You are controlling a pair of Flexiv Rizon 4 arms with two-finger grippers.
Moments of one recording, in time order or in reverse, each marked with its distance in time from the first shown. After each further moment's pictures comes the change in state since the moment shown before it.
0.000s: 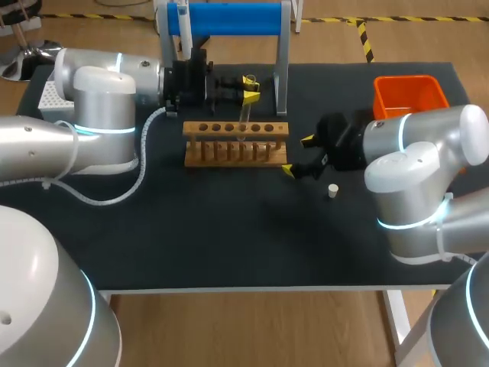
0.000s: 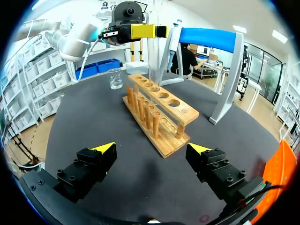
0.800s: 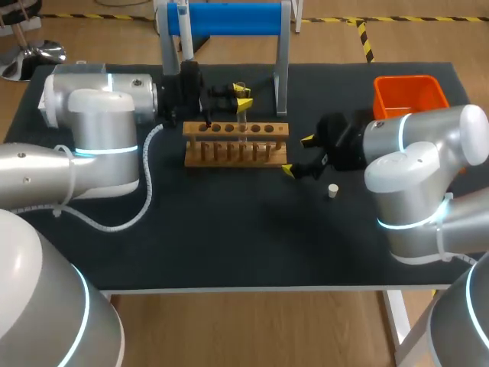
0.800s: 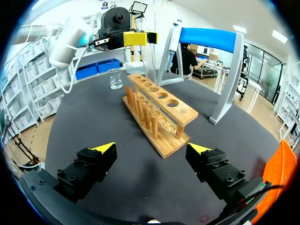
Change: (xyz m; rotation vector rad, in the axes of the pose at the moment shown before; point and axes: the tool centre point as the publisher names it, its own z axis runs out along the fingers) left arm 0.007 0.015 -0.016 -0.003 -0.152 0.012; right arm 0.000 0.000 0.000 0.000 0.000 0.000
